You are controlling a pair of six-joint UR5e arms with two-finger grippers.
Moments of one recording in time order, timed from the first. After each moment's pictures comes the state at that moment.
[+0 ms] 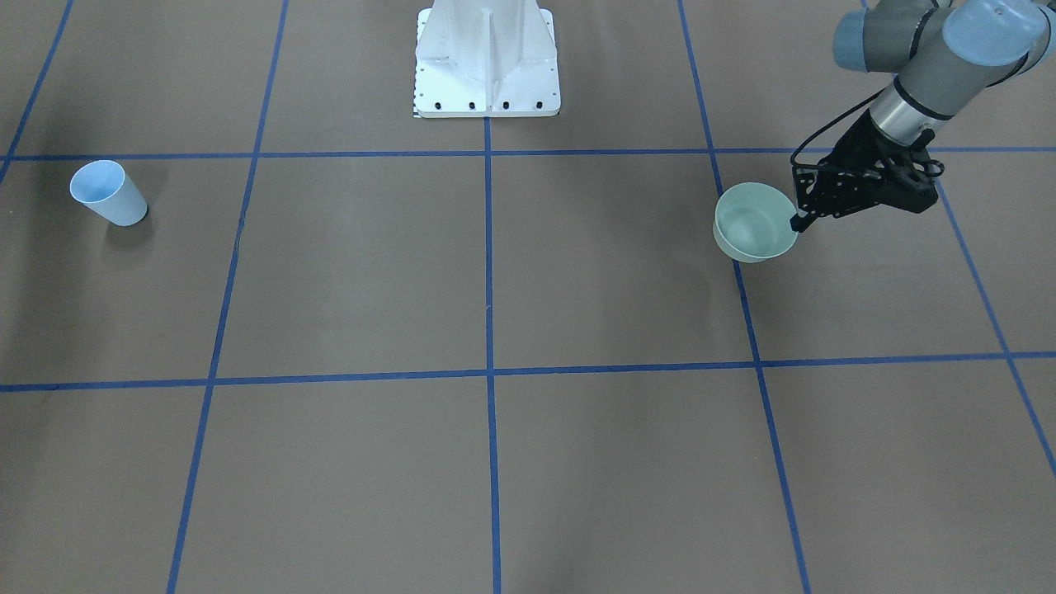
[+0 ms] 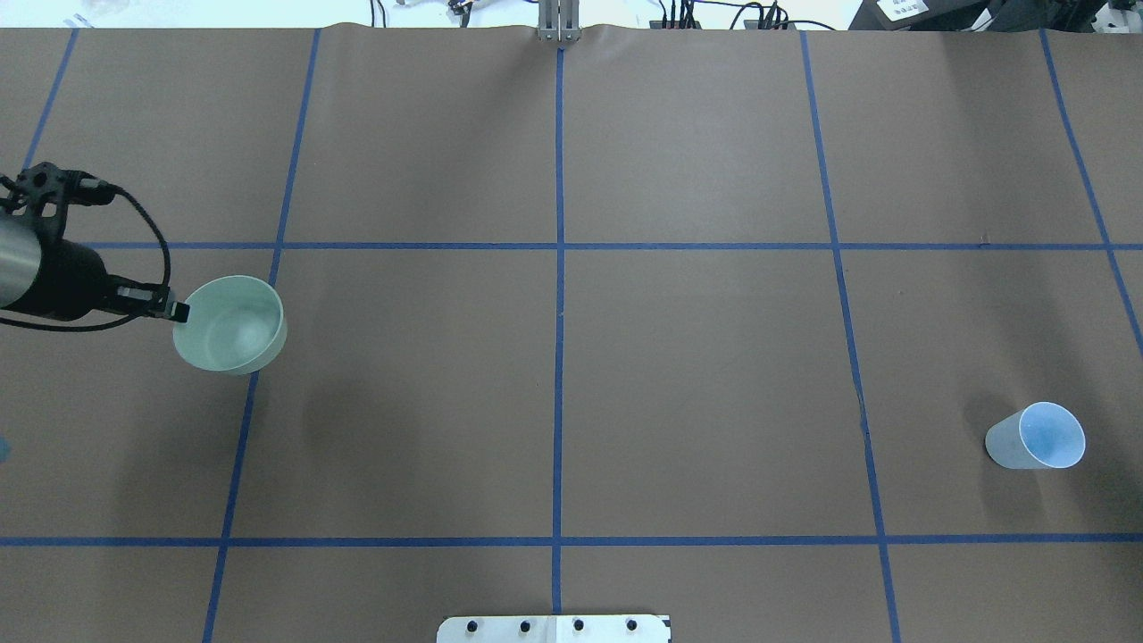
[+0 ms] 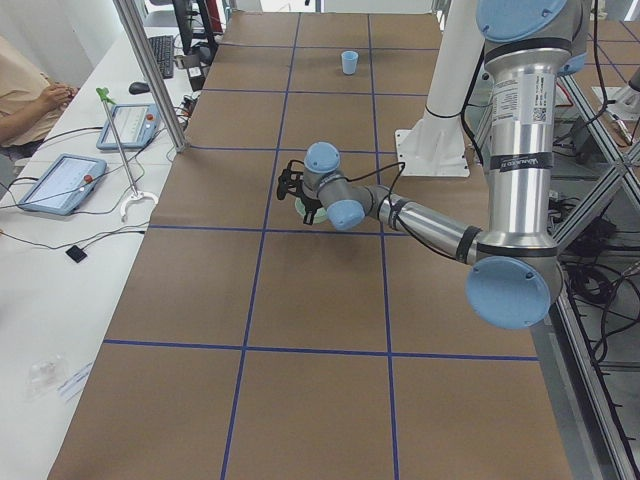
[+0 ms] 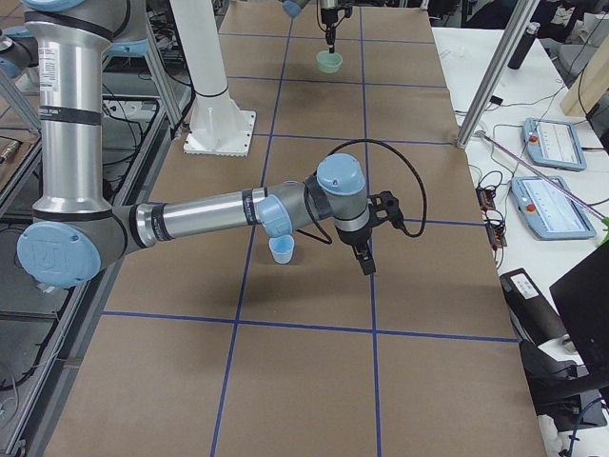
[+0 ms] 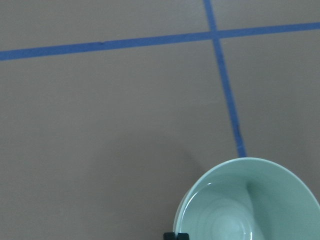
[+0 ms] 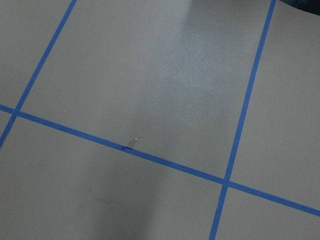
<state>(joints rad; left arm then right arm) -0.88 -1.60 -1.92 -2.11 -2.16 -0.93 1.49 -1.63 1.84 -1.34 2.32 0.05</state>
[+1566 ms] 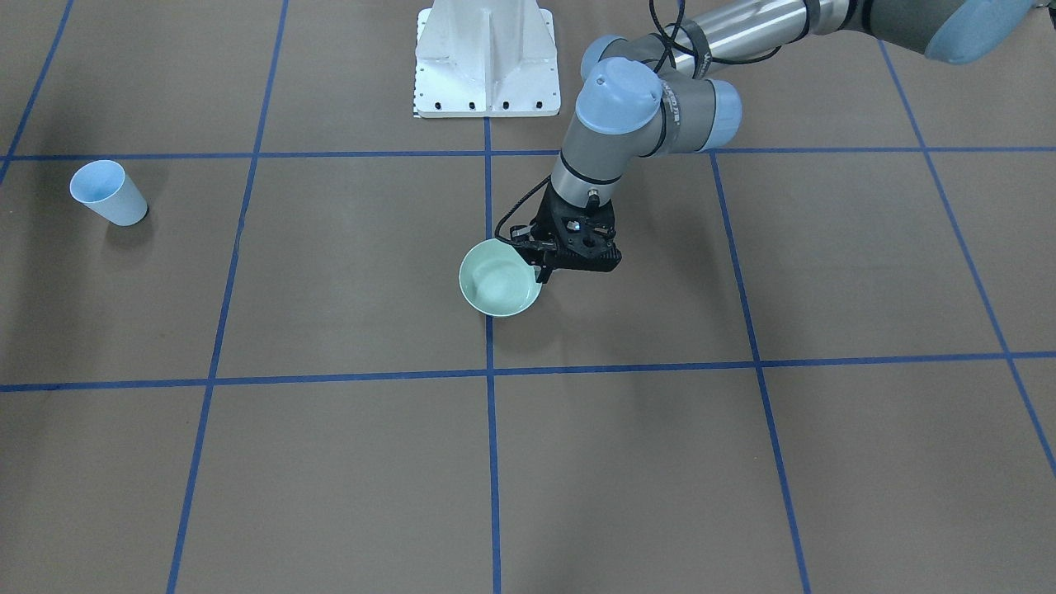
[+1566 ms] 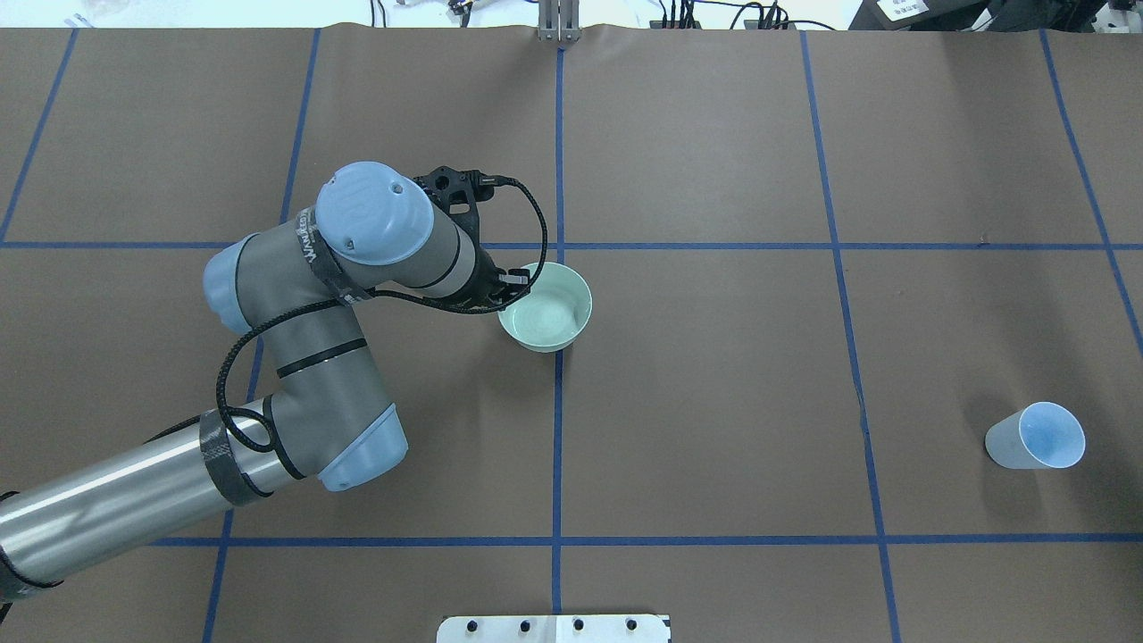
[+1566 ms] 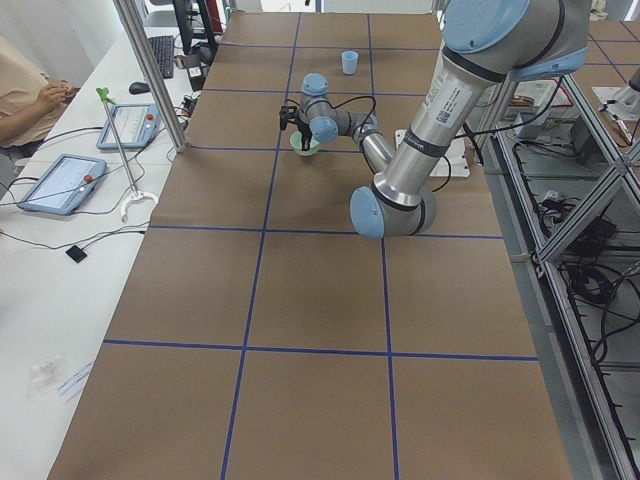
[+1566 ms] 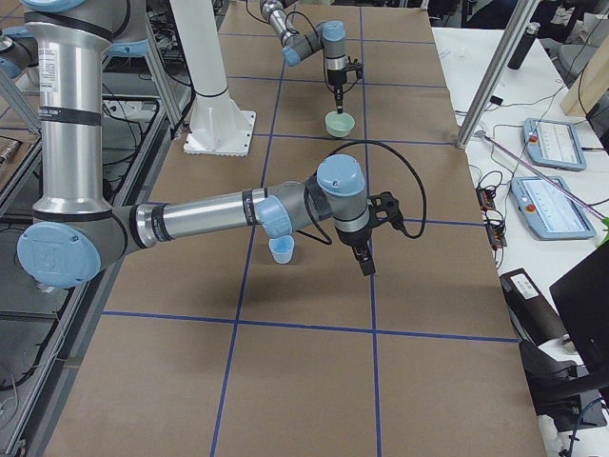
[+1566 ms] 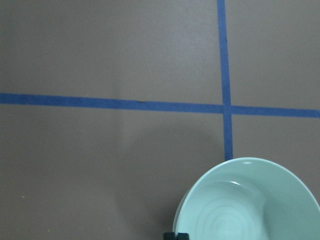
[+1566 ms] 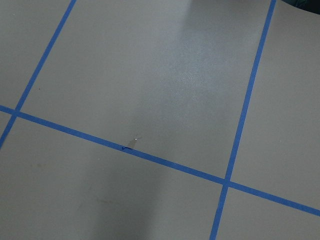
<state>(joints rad) -0.56 -2.25 -1.56 -1.89 -1.86 -1.26 1.50 -1.63 1.84 -1.34 2.32 0.05</state>
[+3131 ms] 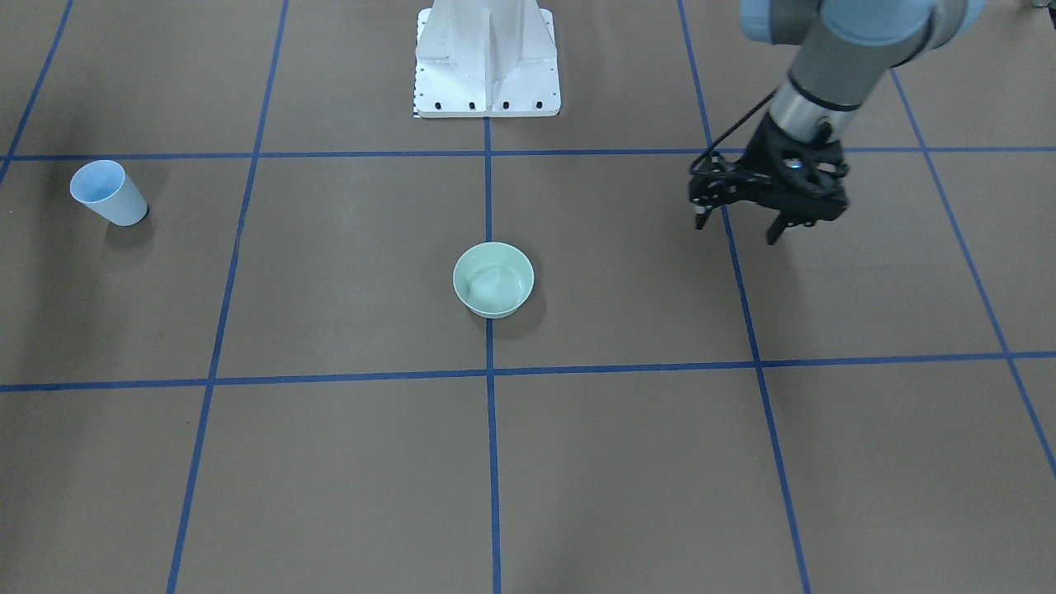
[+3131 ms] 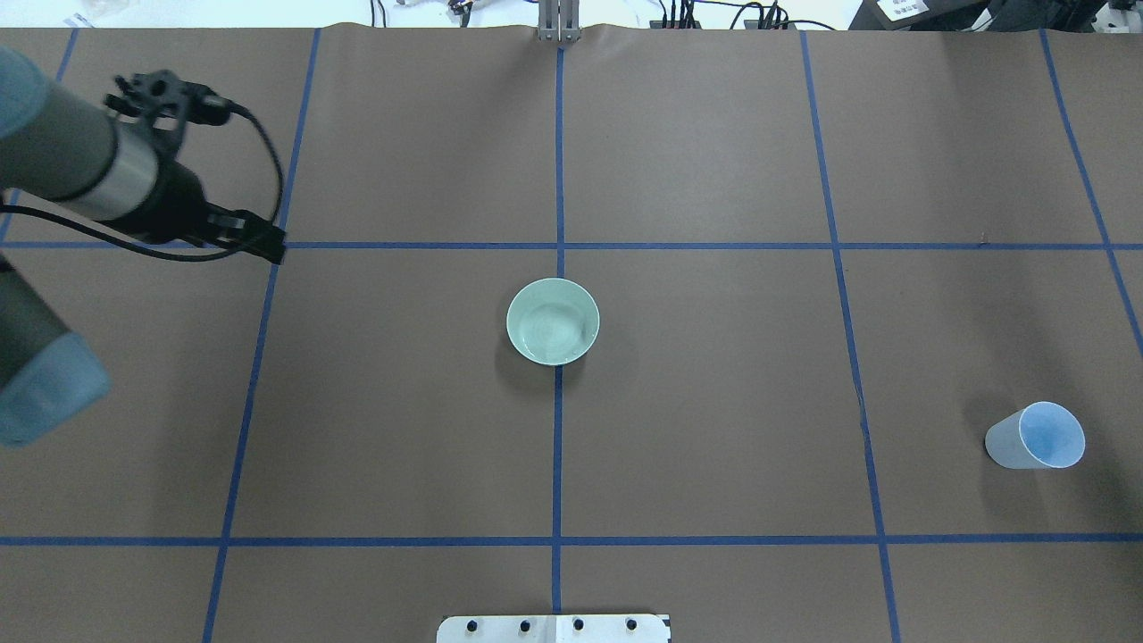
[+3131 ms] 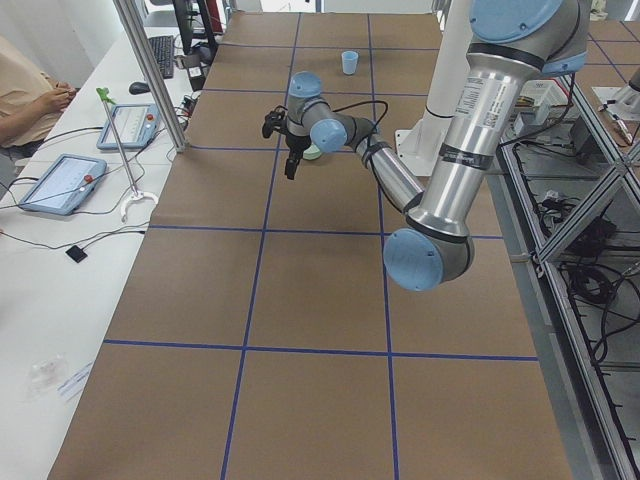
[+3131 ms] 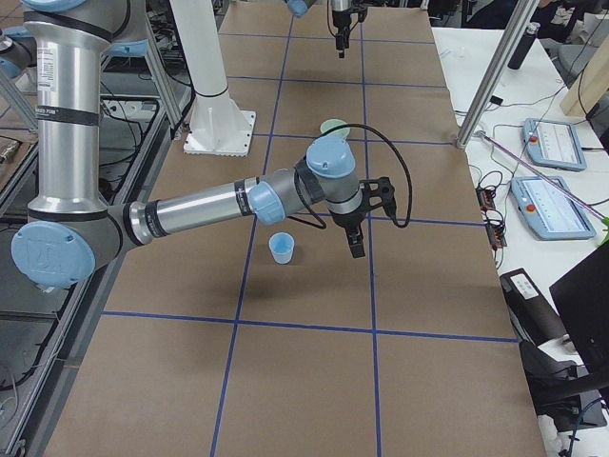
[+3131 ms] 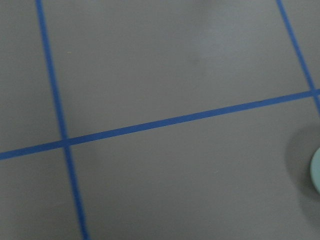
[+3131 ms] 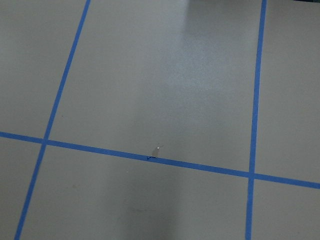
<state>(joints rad) -0.93 -1.82 -2.02 -1.63 -2.11 -0.65 1.48 -1.66 1.96 -1.34 2.36 0.33</state>
